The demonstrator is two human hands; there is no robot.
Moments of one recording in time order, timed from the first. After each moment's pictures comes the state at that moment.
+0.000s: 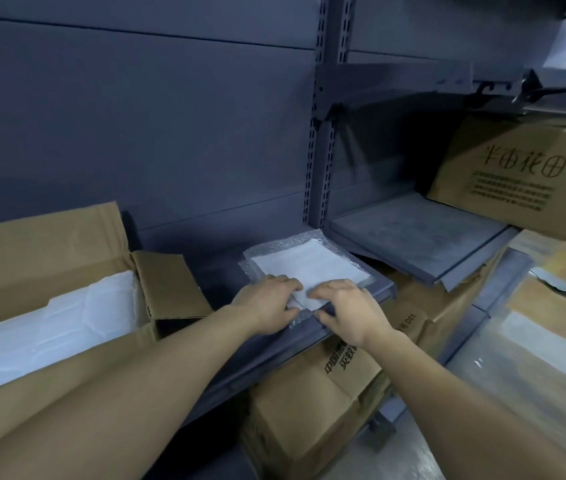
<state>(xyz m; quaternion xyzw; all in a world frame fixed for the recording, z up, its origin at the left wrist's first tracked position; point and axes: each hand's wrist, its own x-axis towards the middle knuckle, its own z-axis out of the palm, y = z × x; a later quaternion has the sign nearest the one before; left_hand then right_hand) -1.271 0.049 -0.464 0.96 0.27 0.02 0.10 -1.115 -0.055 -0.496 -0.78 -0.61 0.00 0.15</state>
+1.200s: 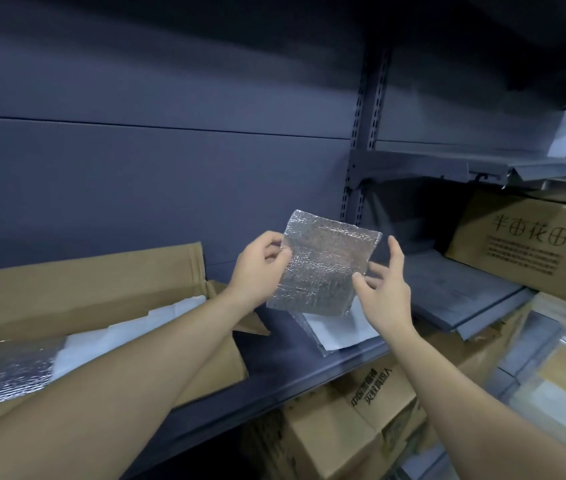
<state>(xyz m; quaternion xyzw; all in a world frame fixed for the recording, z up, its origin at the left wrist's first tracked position) -1.367 0.028 -0.348 0.74 0.29 0.46 0.39 -1.193 -0.082 -0.376 -0.68 -0.40 0.06 0.61</state>
